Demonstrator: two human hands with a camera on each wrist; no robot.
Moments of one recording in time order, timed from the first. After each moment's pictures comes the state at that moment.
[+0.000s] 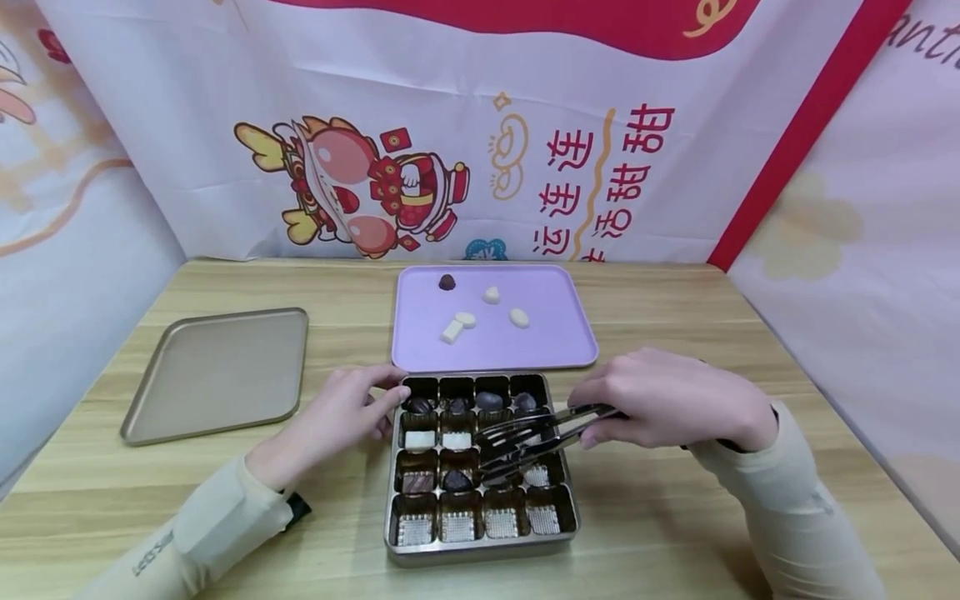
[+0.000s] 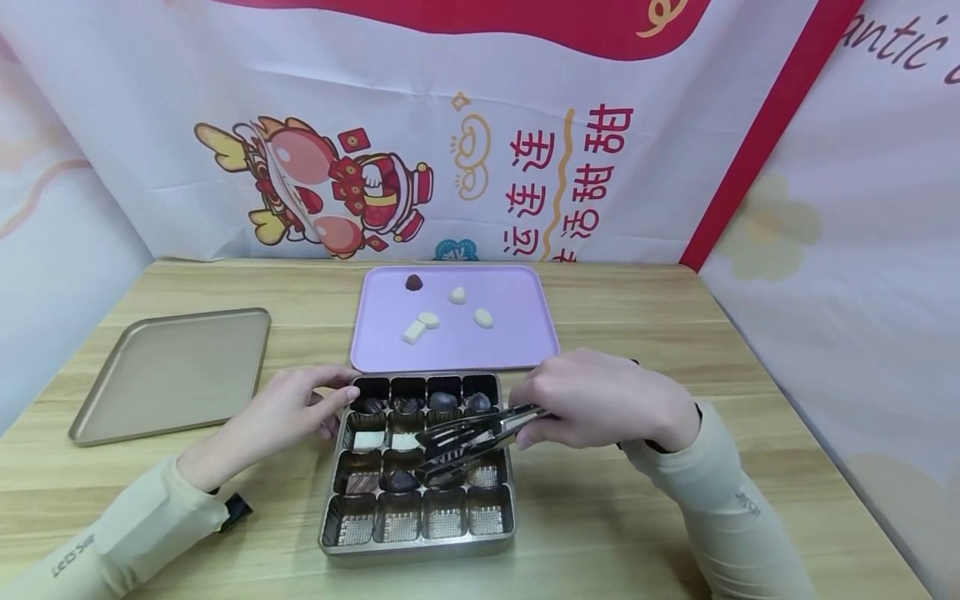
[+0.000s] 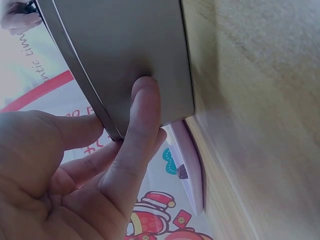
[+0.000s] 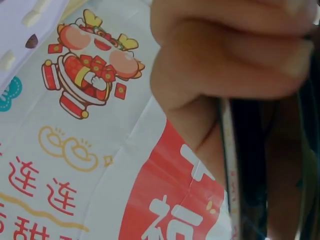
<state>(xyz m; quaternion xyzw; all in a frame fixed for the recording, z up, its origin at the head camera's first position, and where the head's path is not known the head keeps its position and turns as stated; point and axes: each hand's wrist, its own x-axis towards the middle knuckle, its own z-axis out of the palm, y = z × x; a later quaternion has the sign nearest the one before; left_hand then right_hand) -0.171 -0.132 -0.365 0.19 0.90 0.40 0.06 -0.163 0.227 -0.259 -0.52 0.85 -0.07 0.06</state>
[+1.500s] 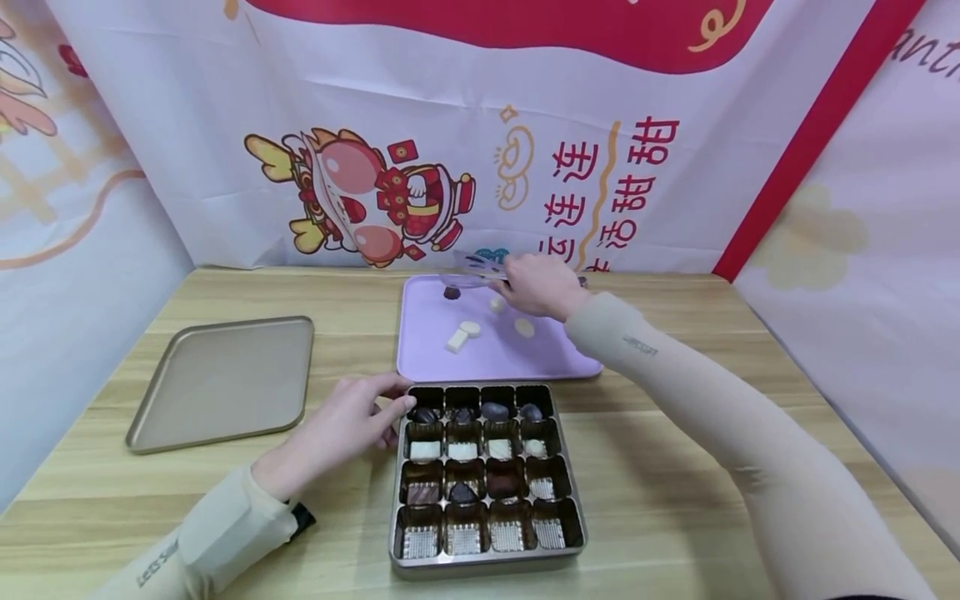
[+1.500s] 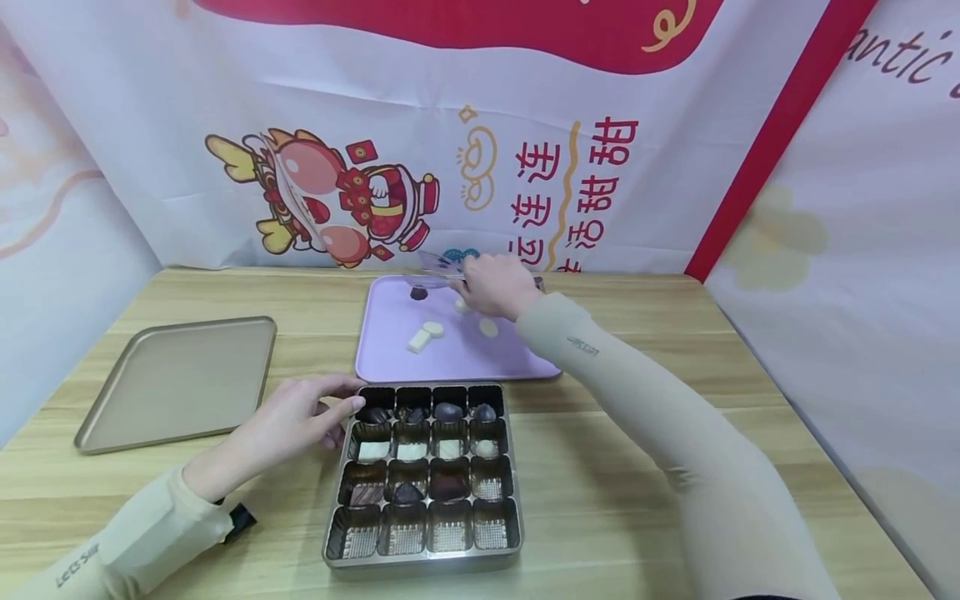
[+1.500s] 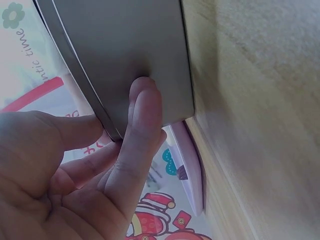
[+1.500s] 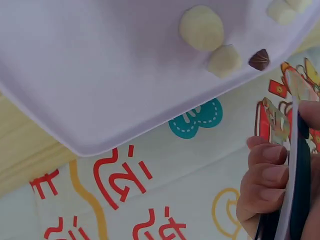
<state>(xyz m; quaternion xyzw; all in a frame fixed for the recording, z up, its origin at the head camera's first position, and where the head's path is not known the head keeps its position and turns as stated) -0.170 -0.132 -0.367 0.18 0.90 0.40 0.06 -0.359 0.140 -0.331 -0.25 0.97 0.05 -0.02</state>
